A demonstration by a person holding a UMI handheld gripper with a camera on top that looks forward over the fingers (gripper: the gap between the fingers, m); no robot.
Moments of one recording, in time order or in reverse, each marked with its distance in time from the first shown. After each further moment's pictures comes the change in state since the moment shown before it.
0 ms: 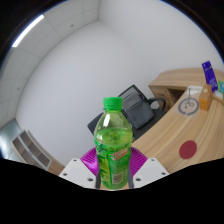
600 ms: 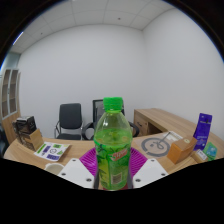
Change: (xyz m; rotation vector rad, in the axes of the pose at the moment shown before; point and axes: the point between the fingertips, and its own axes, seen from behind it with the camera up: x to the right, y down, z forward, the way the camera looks) arm 0.213 -0.036 0.037 0.097 0.192 -0.655
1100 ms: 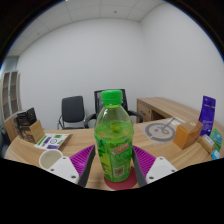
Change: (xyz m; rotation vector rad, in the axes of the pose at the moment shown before) arm -0.005 0.055 0.006 -0.078 -0.038 0.054
